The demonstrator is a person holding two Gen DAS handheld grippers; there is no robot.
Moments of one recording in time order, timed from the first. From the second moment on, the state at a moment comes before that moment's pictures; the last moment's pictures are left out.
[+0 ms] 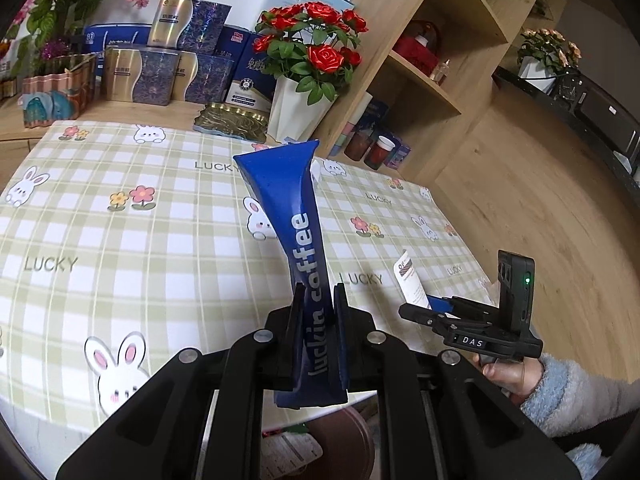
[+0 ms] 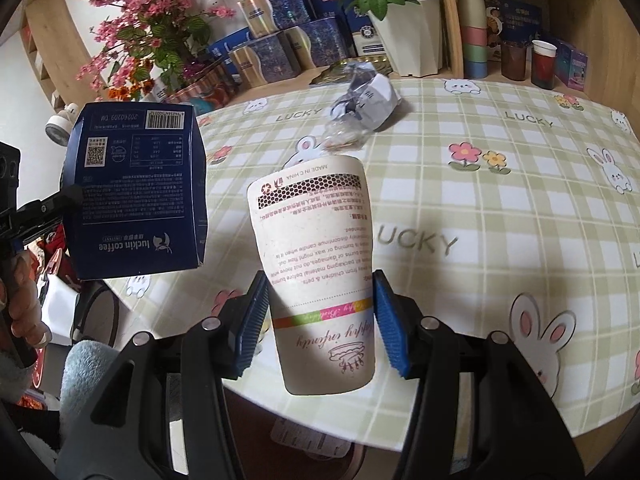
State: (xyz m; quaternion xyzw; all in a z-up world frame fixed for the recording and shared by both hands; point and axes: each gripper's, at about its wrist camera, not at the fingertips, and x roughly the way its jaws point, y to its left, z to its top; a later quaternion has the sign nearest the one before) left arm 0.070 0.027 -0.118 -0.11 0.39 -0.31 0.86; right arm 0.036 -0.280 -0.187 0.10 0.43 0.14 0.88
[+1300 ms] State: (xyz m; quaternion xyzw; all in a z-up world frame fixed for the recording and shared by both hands) left arm -0.087 0.059 -0.167 -0.10 0.42 -0.30 0.85; right arm -0.068 -0.185 -0.306 0.08 0.58 0.22 0.78
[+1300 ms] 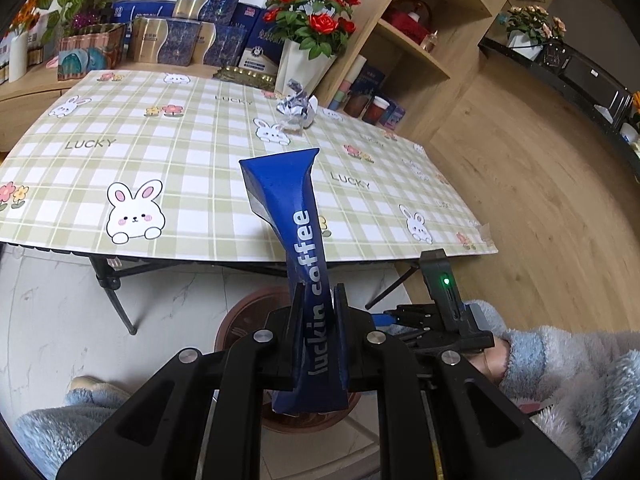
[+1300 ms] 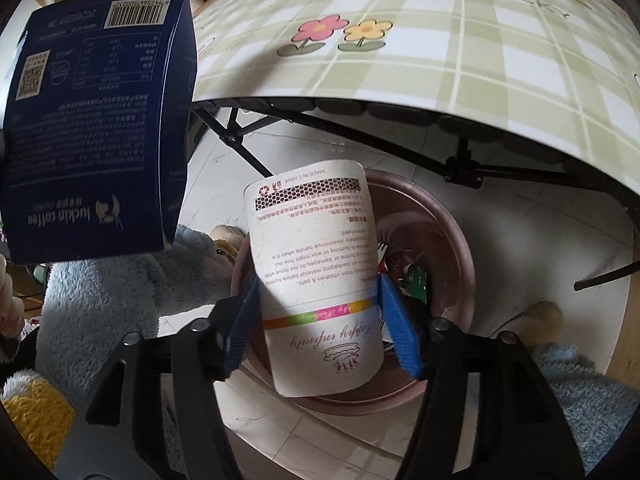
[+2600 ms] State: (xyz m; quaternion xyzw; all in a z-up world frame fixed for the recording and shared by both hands) left arm -0.084 0.020 -0.237 -0.08 0.53 -0.30 0.79; right arm -0.079 -0.247 -0.239 0.12 0.38 0.14 0.91
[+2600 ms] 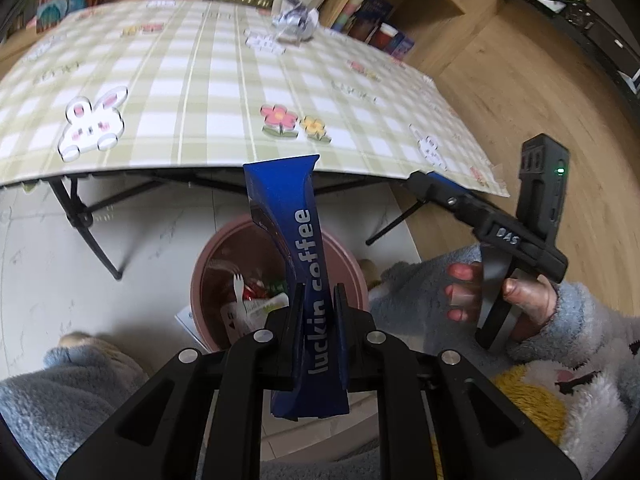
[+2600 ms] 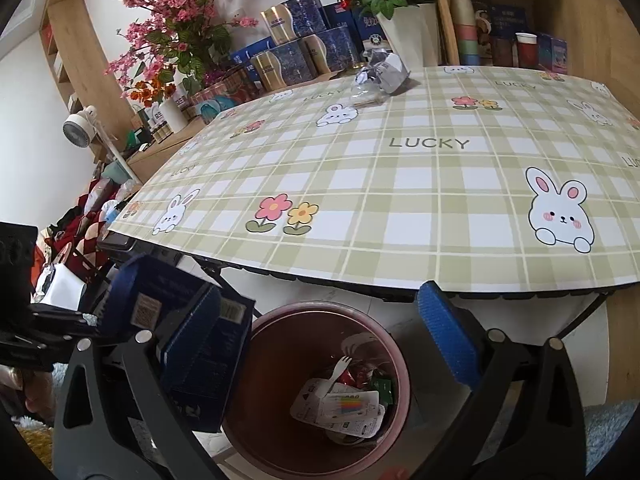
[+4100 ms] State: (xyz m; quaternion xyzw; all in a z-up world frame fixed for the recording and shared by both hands) left arm -0.020 -0.019 -0.253 -0.01 0.50 -0.23 0.84; right arm -0.069 -0.275 -0.245 0.13 0.40 0.09 0.90
